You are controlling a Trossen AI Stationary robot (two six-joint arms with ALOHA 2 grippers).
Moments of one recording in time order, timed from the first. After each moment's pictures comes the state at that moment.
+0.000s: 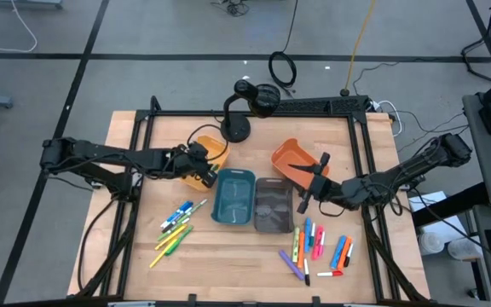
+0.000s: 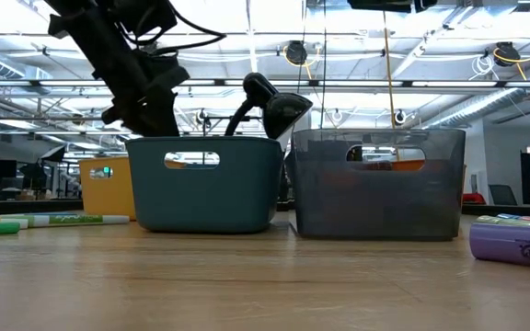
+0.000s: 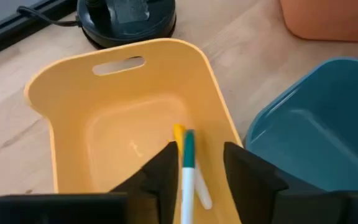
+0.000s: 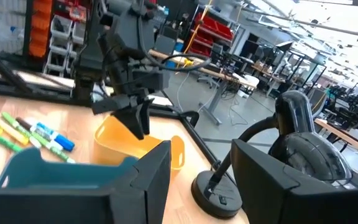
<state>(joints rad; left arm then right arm) 0.07 1.27 0.75 -0.40 -0.40 -0.63 0.41 1.08 0.66 0.35 0.89 -0.30</state>
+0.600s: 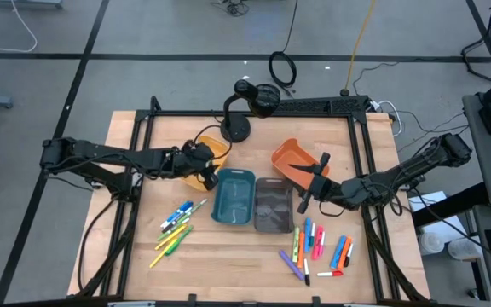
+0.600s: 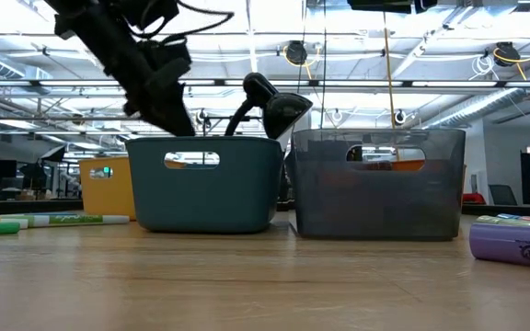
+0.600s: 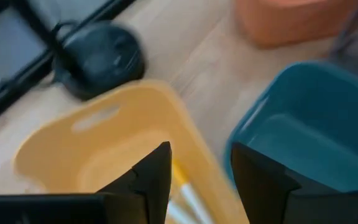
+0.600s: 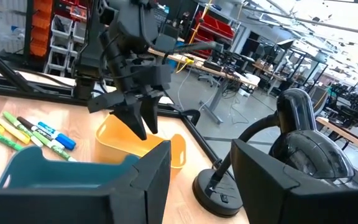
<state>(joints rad) 0.07 1.27 0.75 -0.24 -0.36 -0.33 0.41 1.08 0.66 0.35 0.89 -0.28</state>
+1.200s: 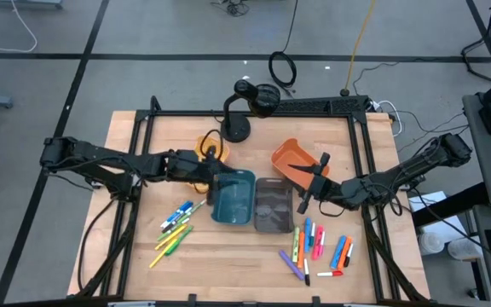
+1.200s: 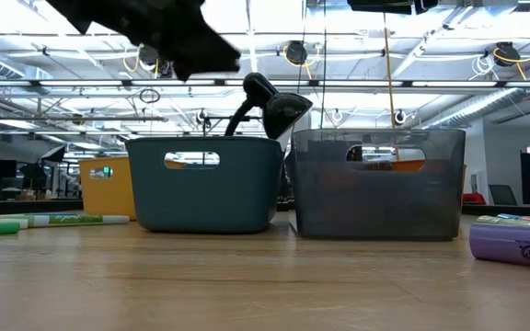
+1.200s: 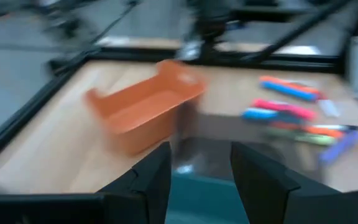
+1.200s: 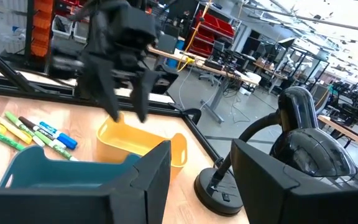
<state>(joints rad) -0.02 1.27 0.75 0.19 -0.03 -0.03 0.41 1.08 0.66 0.34 0.88 -0.28</state>
